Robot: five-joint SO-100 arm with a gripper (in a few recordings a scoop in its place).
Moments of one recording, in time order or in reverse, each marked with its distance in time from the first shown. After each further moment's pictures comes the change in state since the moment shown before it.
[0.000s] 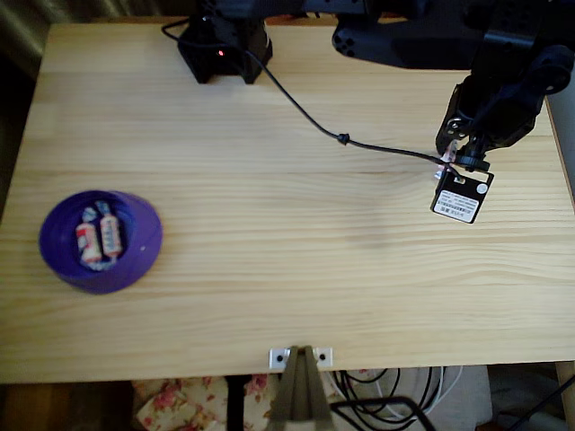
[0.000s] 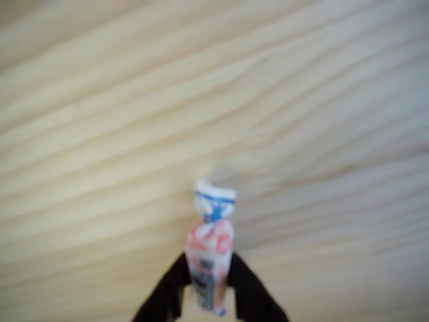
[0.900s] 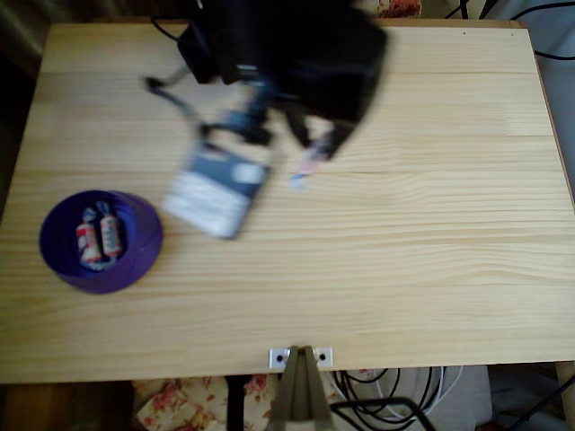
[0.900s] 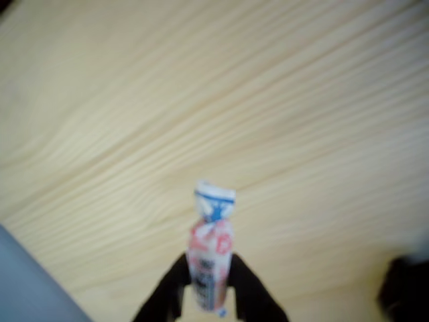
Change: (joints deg) arm 37.8 81.0 78.9 -9.4 -28.0
